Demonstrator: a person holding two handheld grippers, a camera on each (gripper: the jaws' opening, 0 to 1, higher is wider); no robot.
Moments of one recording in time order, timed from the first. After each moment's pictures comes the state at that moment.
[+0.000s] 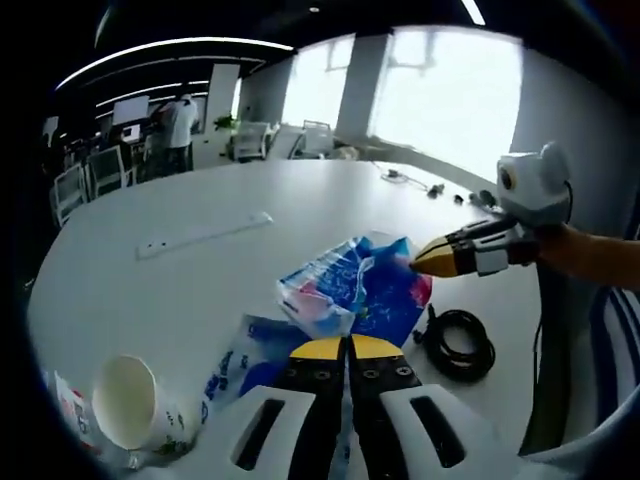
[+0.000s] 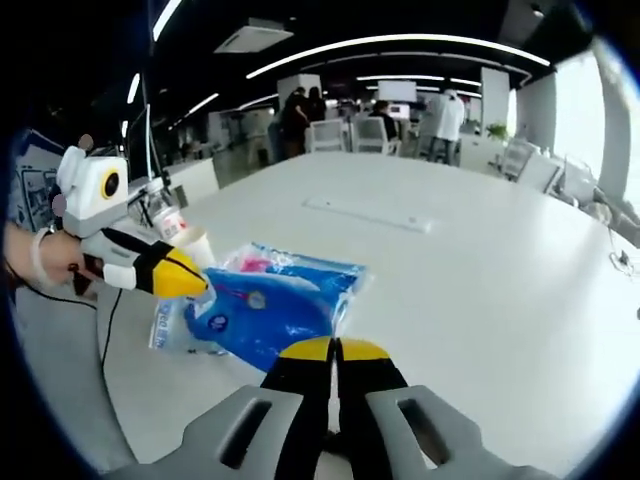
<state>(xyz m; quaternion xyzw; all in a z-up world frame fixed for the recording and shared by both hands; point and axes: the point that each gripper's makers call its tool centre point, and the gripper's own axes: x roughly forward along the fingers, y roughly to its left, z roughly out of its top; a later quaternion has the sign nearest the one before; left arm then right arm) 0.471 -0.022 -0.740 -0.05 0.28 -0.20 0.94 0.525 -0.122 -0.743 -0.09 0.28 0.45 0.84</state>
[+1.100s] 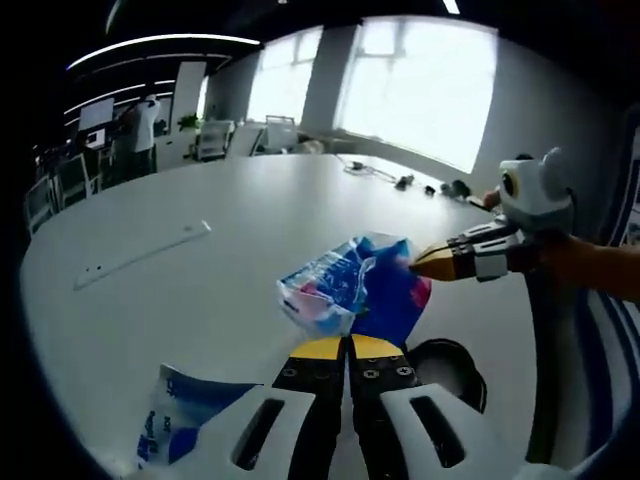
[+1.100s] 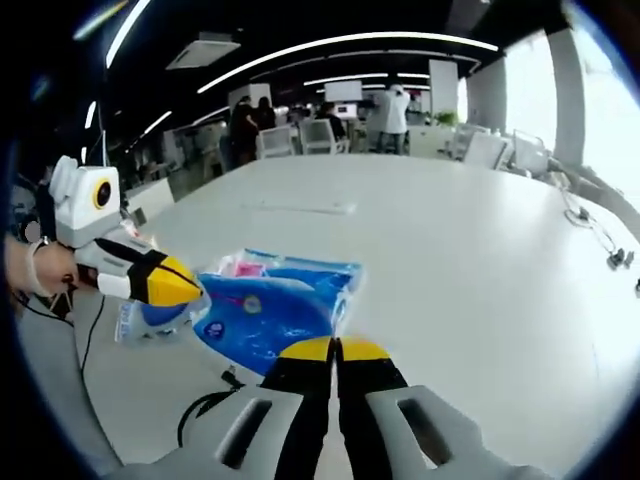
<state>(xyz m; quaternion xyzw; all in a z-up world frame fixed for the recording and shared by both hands) 0.518 -0.100 -0.754 -0.04 0.28 -0.26 0.92 0.557 -0.209 -0.759 -0.06 0.29 0.37 0.88</state>
